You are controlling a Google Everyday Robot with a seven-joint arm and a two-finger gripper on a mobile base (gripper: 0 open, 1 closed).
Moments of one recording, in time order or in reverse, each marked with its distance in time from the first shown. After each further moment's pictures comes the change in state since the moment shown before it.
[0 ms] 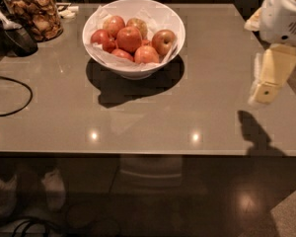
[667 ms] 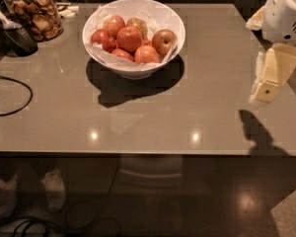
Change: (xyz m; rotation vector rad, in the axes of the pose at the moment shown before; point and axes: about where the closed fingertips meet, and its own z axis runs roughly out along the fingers) arm -0.003 -0.004 0.001 0.008 -0.036 0.001
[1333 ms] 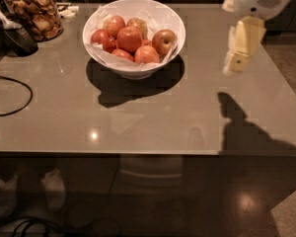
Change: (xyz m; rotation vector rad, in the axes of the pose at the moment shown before) arm -0.040 -0.052 0.009 -0.005 -0.020 -0.028
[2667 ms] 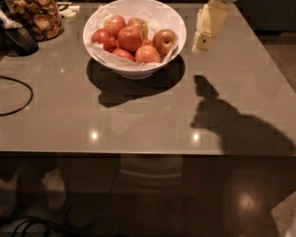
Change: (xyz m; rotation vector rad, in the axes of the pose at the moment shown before) arm -0.062 -0.063 0.023 0.061 -0.076 -0.036
